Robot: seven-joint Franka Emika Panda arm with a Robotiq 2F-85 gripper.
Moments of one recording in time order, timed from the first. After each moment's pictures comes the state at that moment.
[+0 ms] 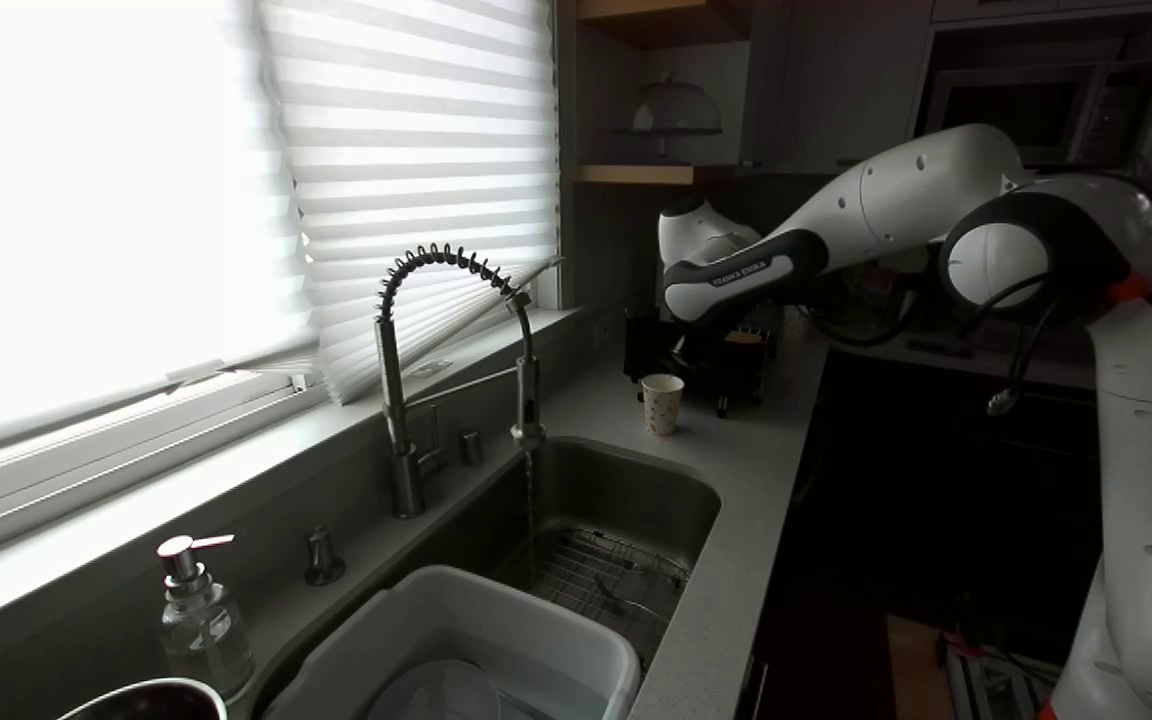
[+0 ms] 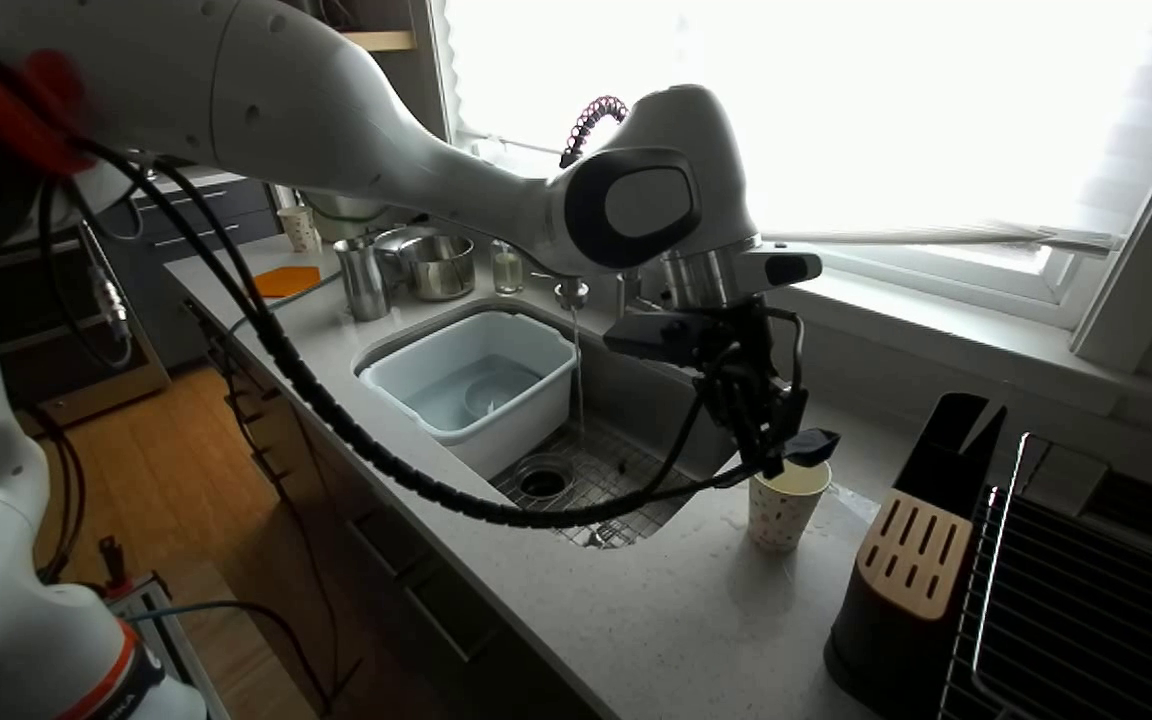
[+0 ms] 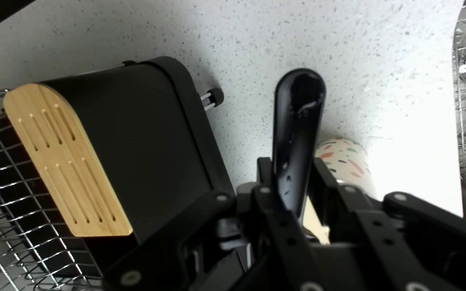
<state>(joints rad) -0.30 0.27 -0.31 -1.71 -0.36 2.15 -0.07</state>
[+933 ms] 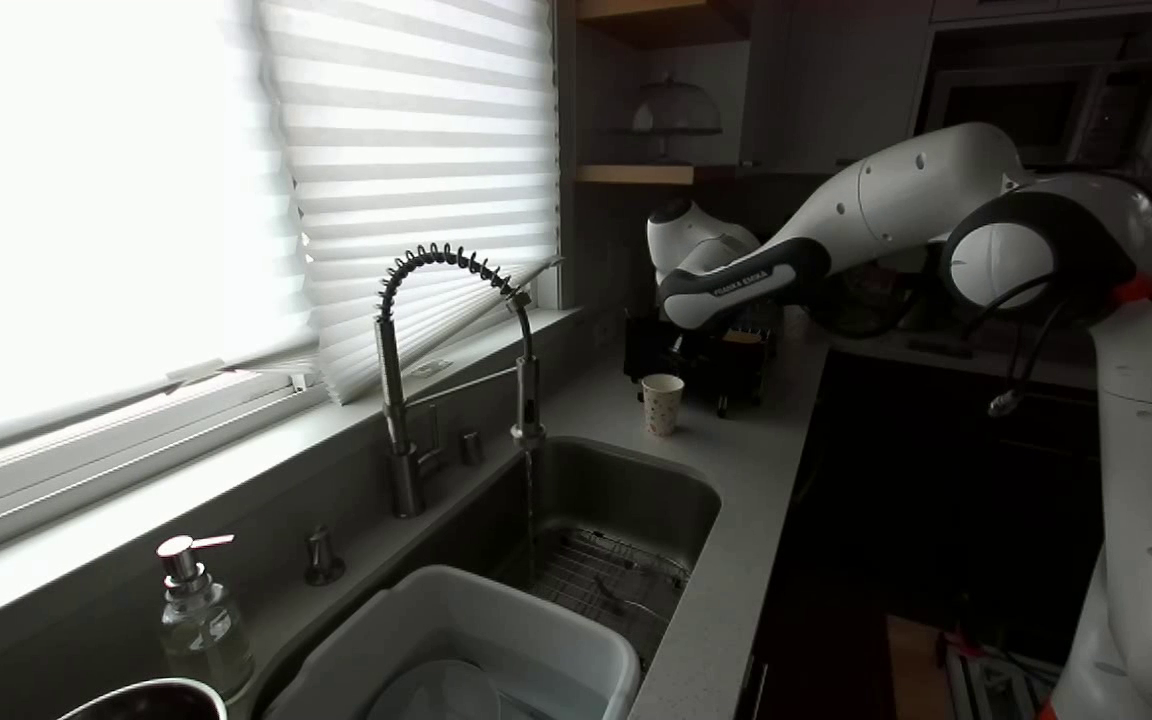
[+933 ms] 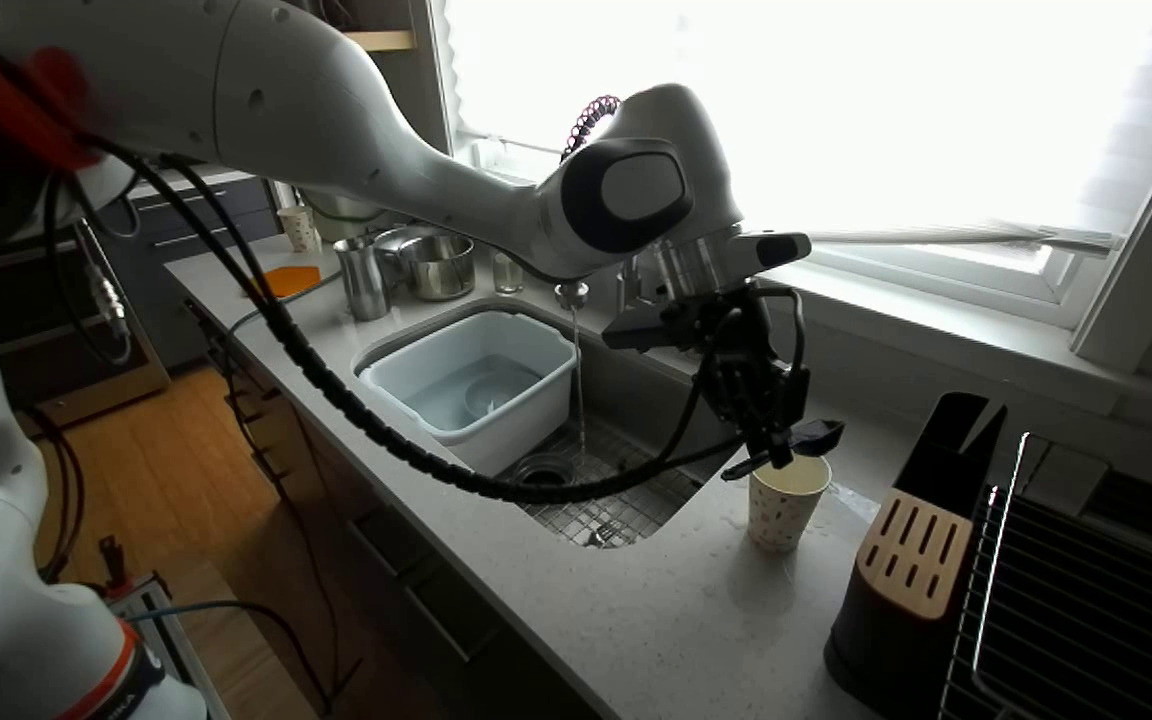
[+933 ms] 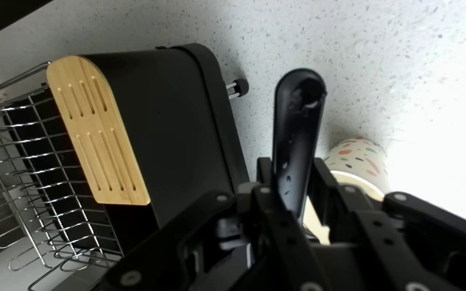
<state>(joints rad) -0.27 0.26 -0.31 -1.71 -0.48 2.15 -0.05</state>
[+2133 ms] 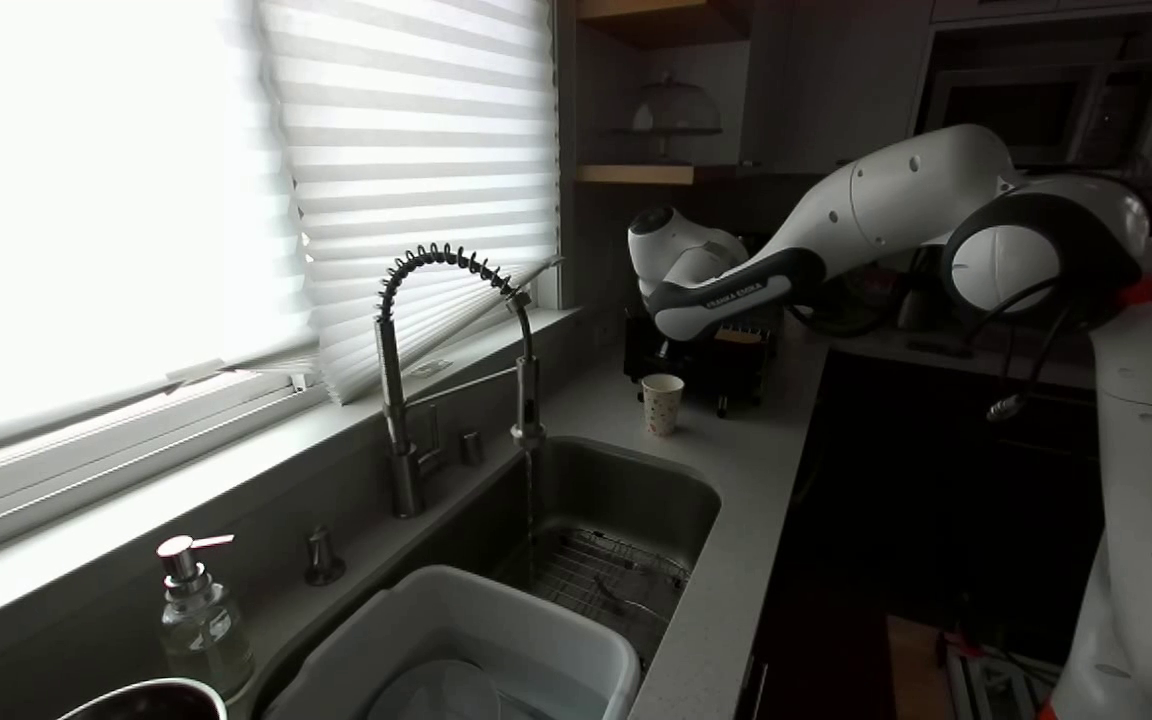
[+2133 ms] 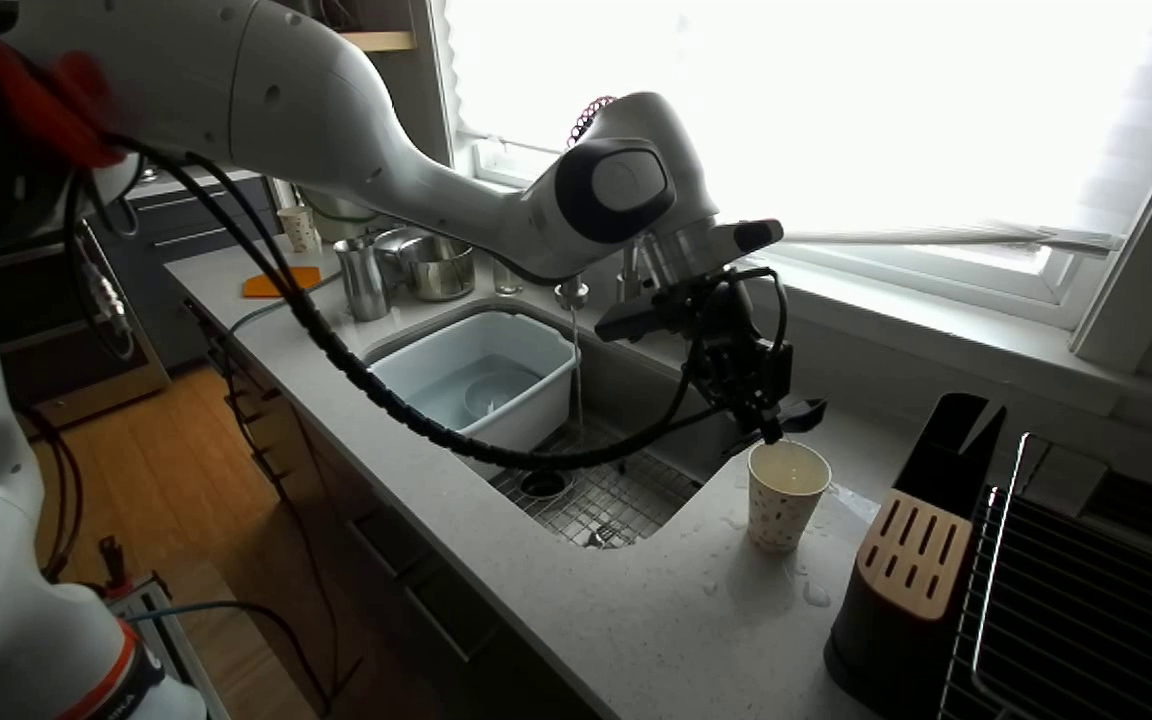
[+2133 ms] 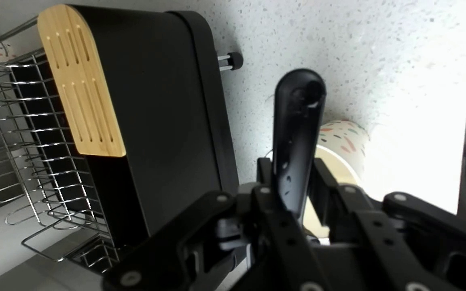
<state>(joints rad) -0.23 0.27 -0.29 -1.72 -0.57 2.17 -0.02</state>
